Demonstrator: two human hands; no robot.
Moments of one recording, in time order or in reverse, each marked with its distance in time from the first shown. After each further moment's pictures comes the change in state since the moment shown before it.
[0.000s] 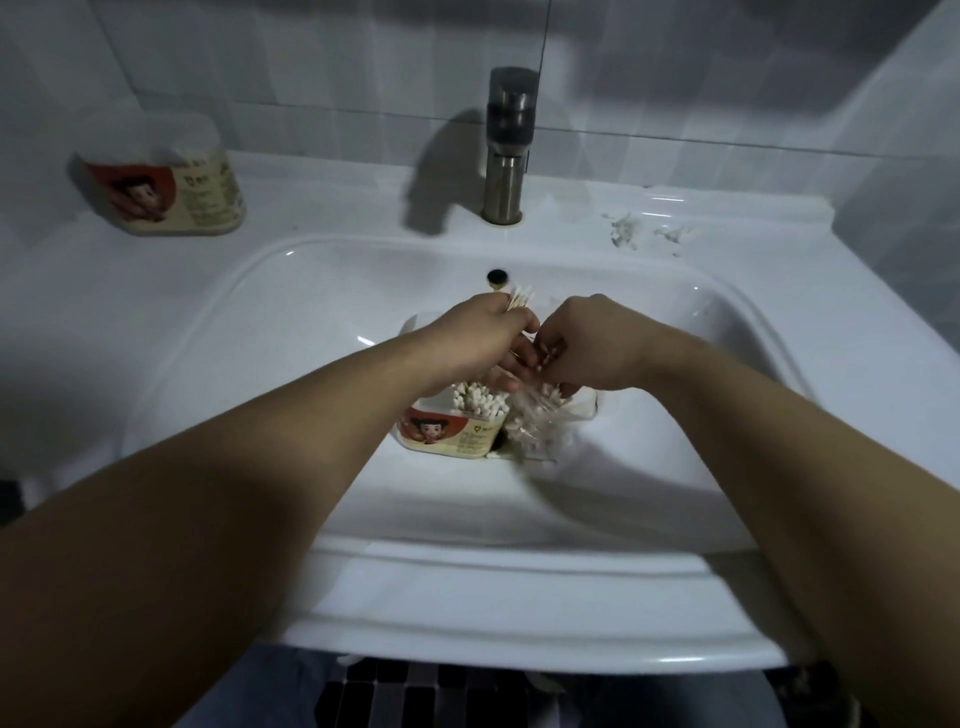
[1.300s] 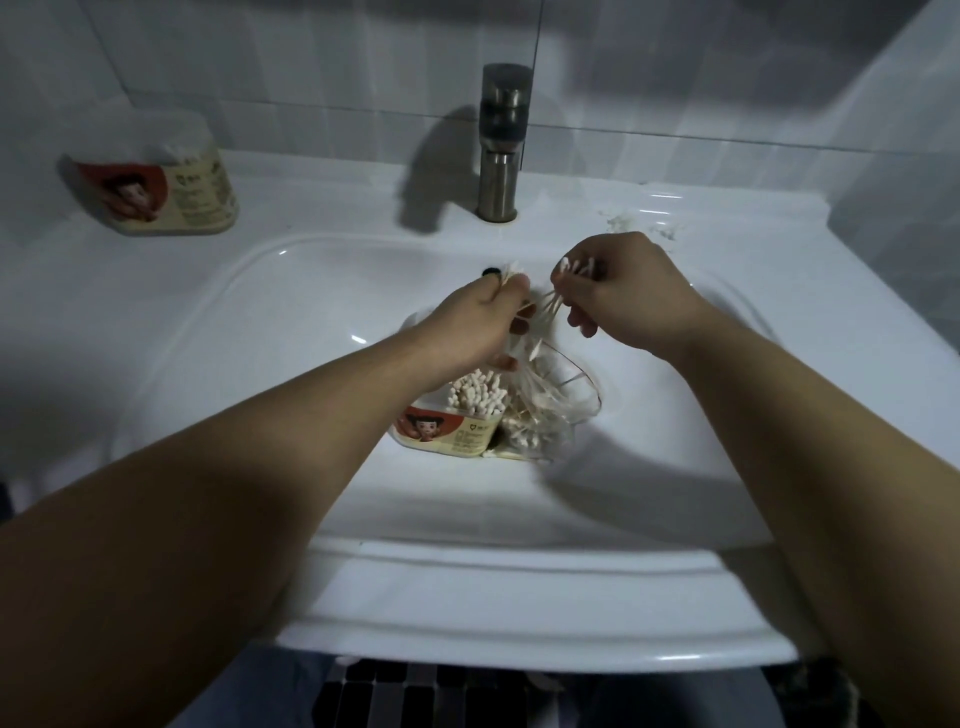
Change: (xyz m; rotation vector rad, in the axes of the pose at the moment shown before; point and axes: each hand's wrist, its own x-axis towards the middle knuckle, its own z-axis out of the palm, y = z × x) left_hand 0.006 -0.003 0.001 0.014 0.111 0.166; right_hand -0.004 0.018 -0.018 0.523 0.418 0.047
